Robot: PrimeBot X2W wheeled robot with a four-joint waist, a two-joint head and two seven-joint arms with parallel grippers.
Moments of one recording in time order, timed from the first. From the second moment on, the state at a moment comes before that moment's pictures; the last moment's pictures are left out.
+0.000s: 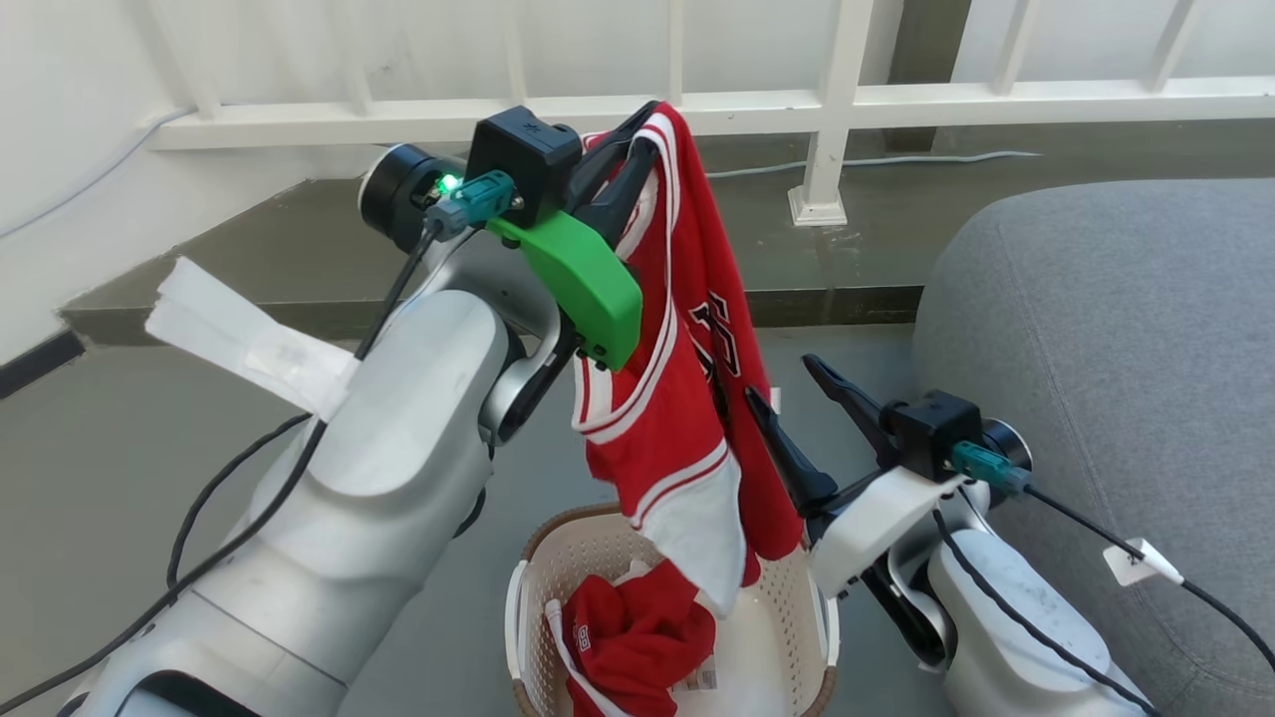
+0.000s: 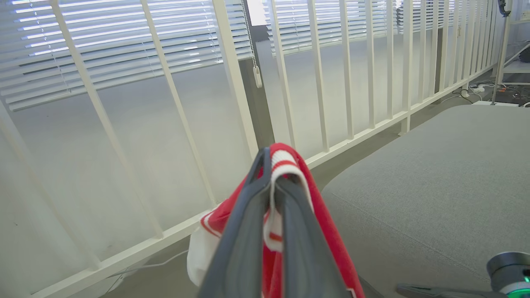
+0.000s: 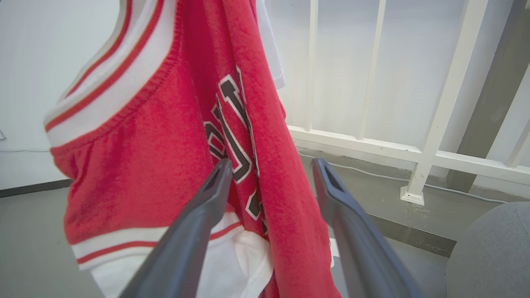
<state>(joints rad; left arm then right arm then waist) -0.85 0.02 -0.75 0.47 -0.54 -0.09 -0.10 -0.28 -0.06 0.46 0.44 0.23 0.12 -0.26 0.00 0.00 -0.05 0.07</state>
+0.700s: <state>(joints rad) -0.86 0.03 -0.85 0.33 -0.59 -0.04 -0.08 -0.37 -0.06 0.51 0.56 0.23 0.12 -0.26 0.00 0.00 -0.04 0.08</state>
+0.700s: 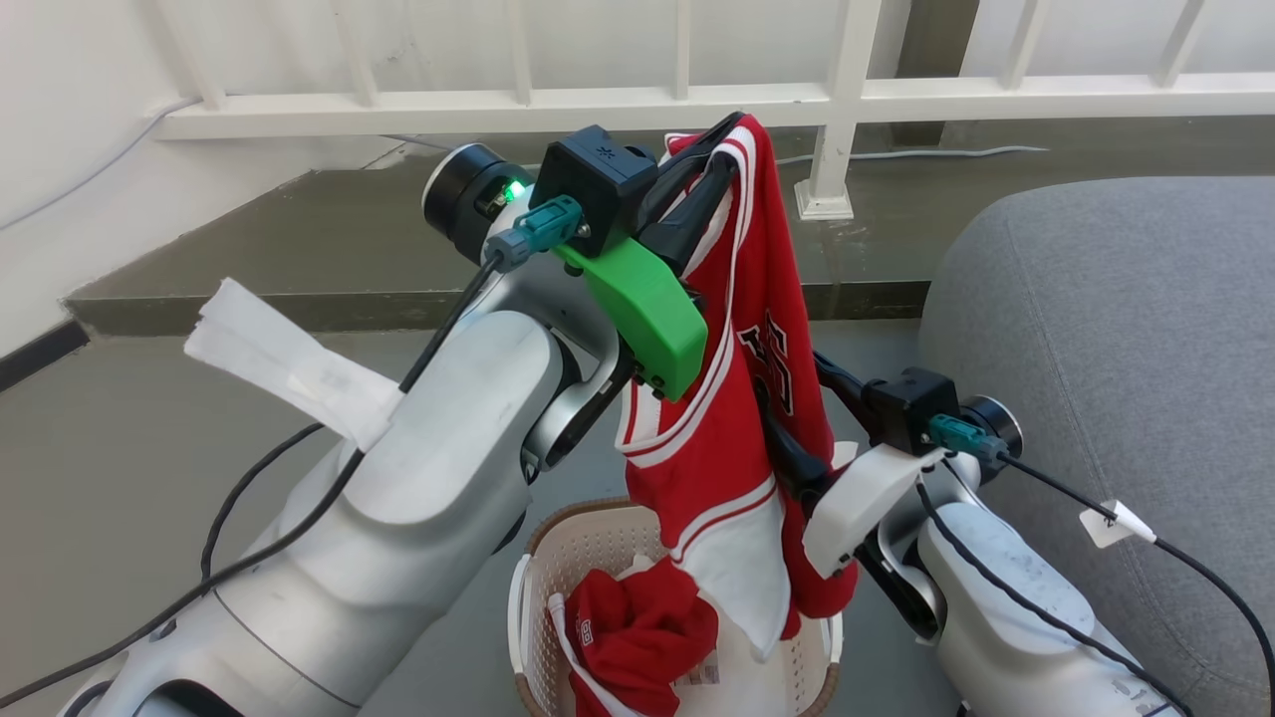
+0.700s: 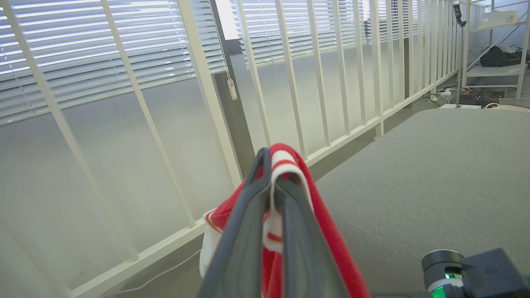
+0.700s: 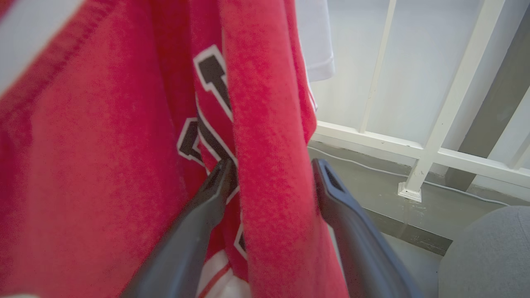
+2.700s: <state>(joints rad) -0.46 0.09 -0.77 0.45 -0.67 -0.02 -0.24 -0.51 -0.23 0.28 0.42 0.26 0.10 -0.26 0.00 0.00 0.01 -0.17</state>
